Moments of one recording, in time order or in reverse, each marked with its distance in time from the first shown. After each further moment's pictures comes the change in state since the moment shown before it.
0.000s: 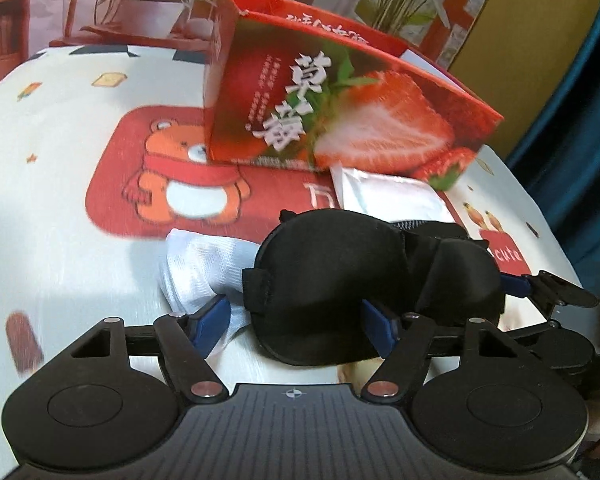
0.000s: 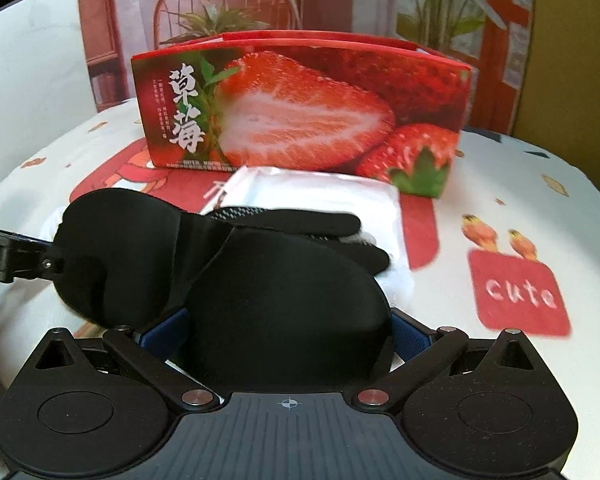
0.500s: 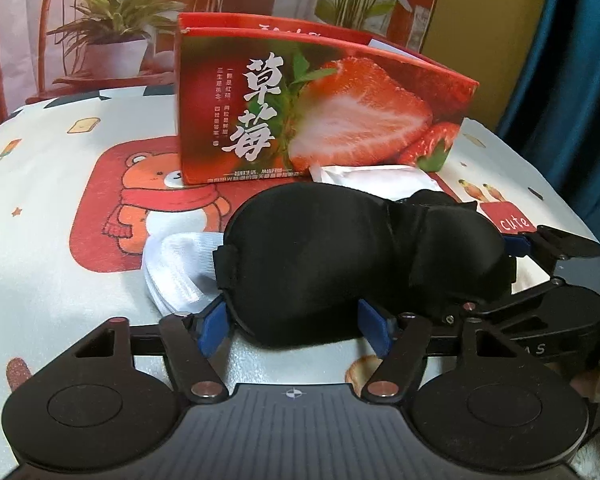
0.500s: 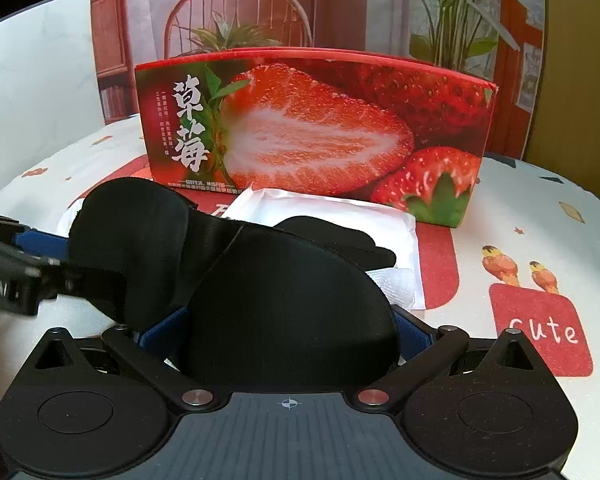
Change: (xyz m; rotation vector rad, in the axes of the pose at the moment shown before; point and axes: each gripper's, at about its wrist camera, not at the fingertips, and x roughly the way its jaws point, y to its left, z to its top) left arm 0.002 -0.022 -0.012 0.174 -0.050 0.033; right arm 0.009 0.003 0.007 -0.026 -0.065 0.008
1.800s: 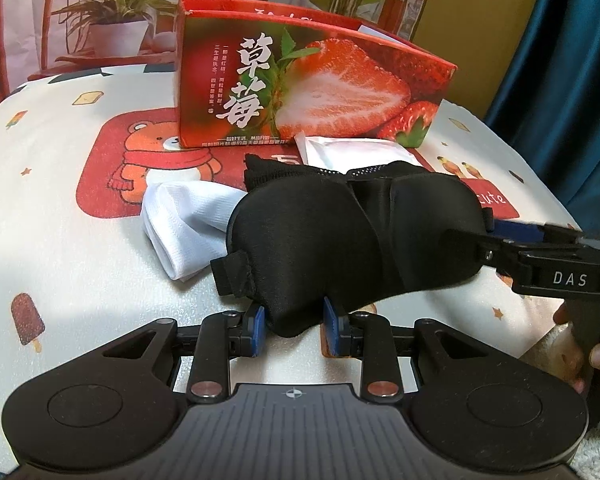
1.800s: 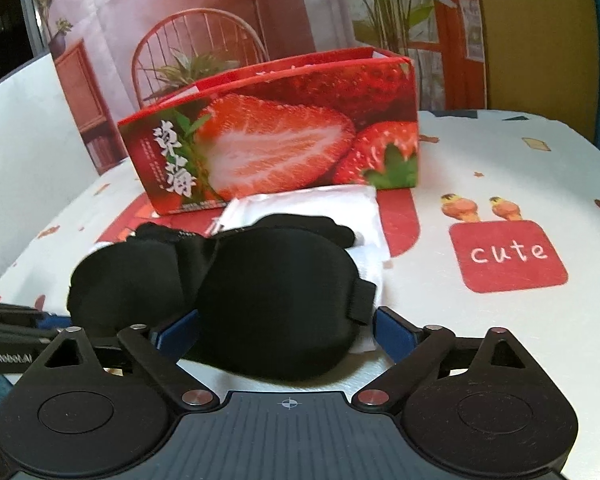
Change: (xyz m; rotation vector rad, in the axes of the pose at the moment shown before) left arm -0.026 -0.001 -0.021 -0.020 0.051 -0.038; right arm -0.052 -0.019 -0.015 0.227 -0.043 0.036
